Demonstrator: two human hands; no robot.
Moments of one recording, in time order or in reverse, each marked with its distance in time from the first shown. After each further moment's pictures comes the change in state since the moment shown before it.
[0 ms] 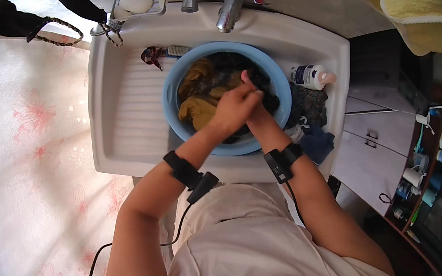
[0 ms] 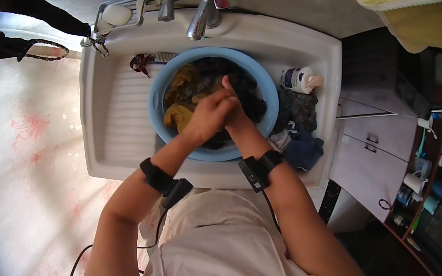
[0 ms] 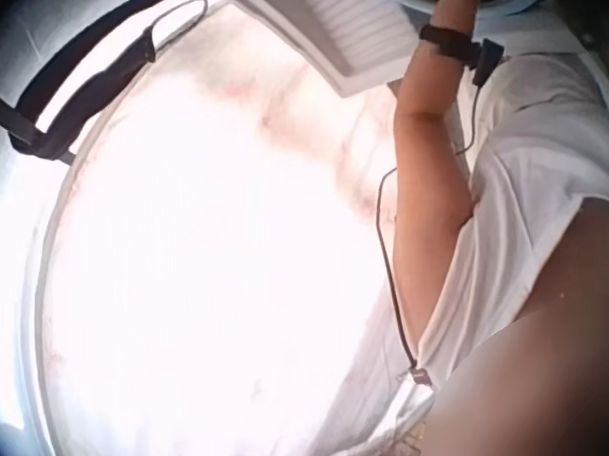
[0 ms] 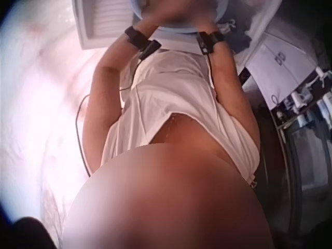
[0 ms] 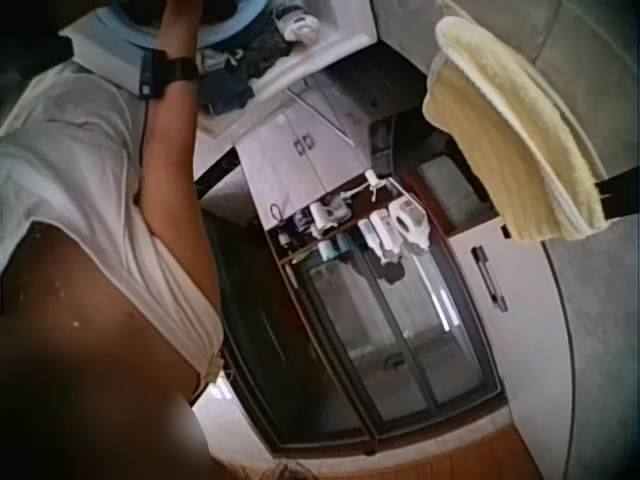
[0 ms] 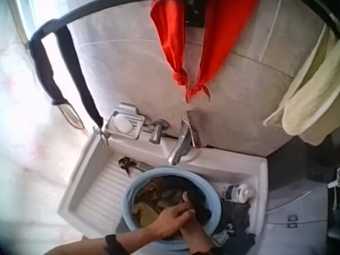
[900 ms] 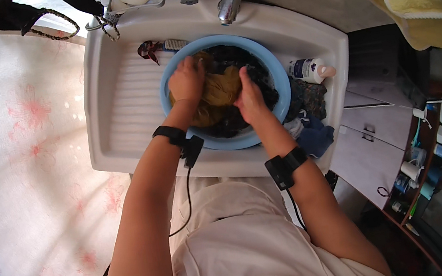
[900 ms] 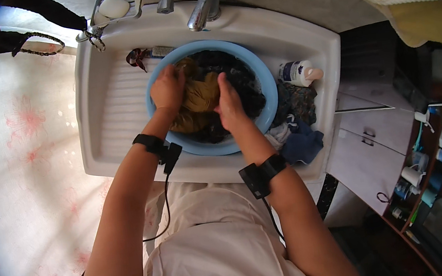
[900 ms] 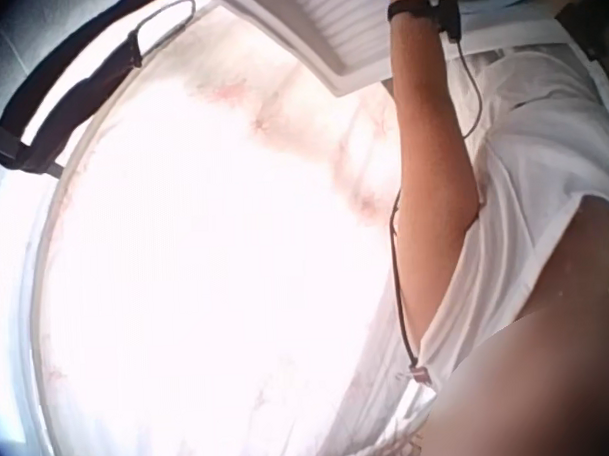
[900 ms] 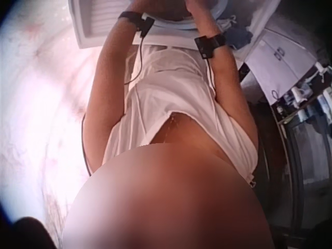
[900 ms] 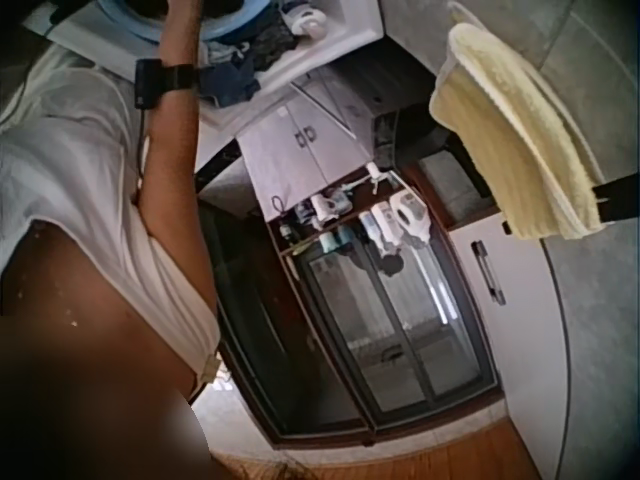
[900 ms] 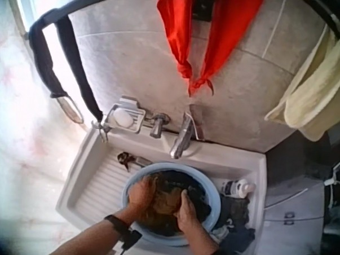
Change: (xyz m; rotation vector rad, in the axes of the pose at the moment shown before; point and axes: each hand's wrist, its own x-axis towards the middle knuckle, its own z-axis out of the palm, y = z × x) left_hand 0.048 -0.076 -0.077 0.893 0.608 0.072; right_hand -0.016 0.014 0.042 -0.396 0.431 -0.175
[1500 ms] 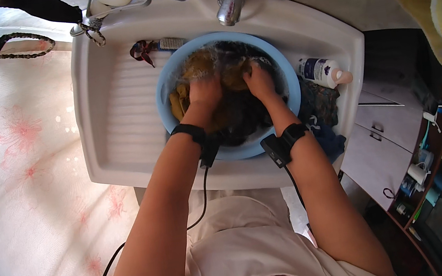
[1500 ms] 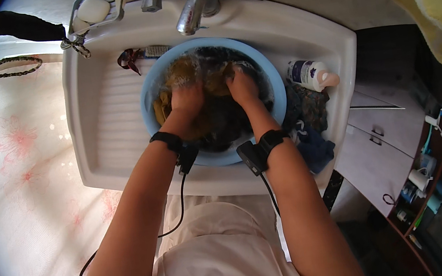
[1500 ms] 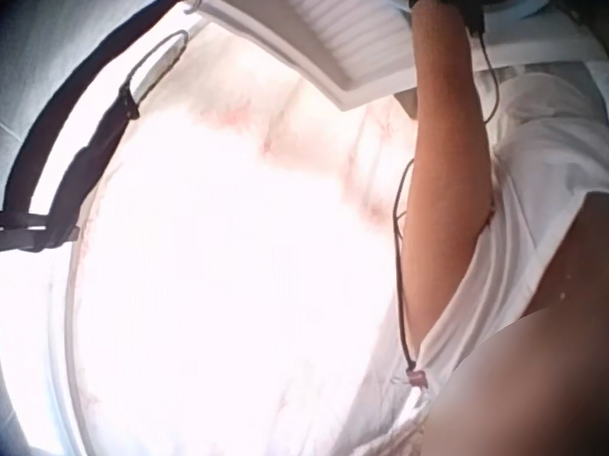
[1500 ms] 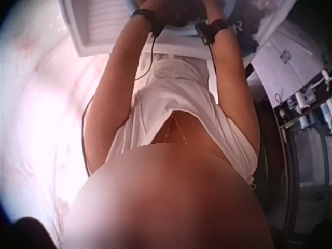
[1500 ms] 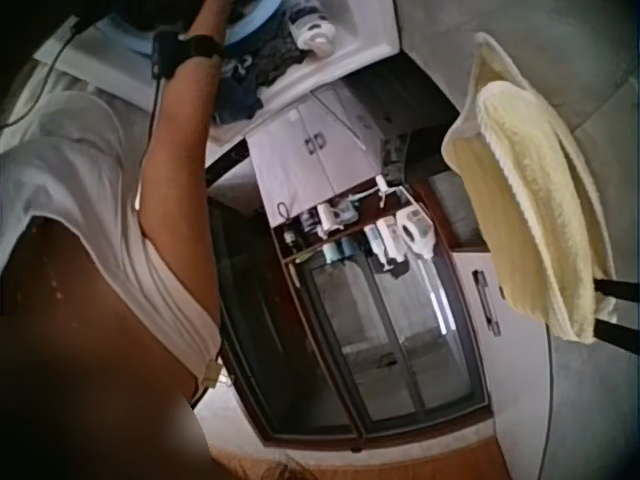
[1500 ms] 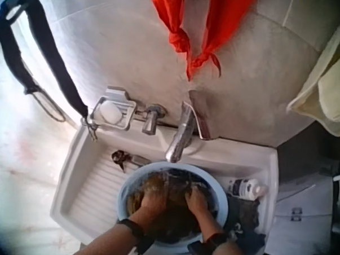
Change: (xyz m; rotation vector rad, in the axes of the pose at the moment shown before) left_hand -0.011 -0.006 0.075 0.472 -0.559 0.324; right_hand 0.102 -0.007 -0.066 -1.565 0.303 -0.258
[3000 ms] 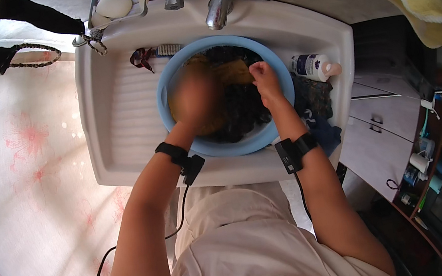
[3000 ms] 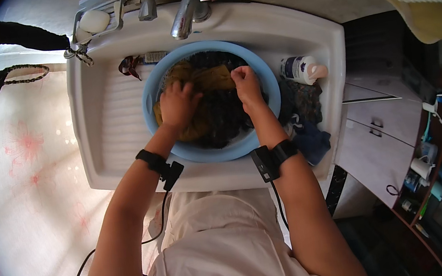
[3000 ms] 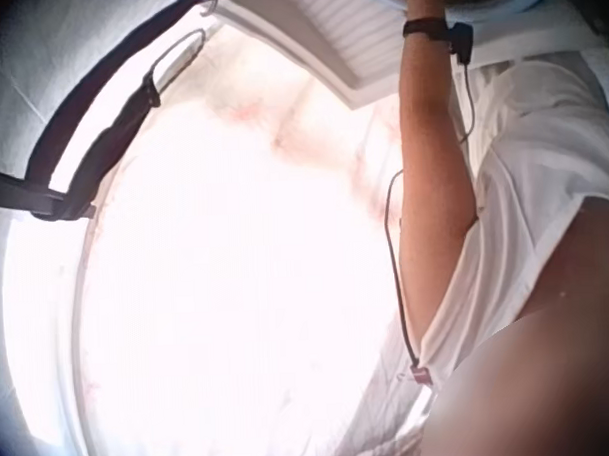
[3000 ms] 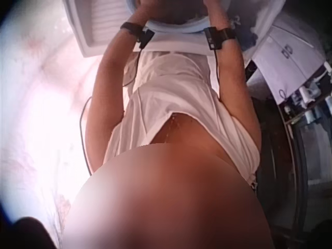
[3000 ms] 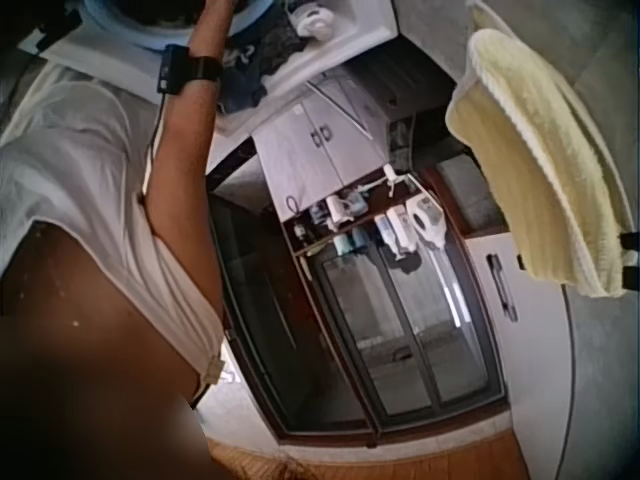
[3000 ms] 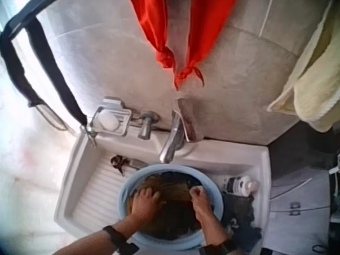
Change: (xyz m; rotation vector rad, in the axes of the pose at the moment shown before) left_hand -0.037 -0.002 -0.041 -0.299 0.468 -0.022; right_hand -0.030 0.006 -0.028 1.022 0.097 0.173
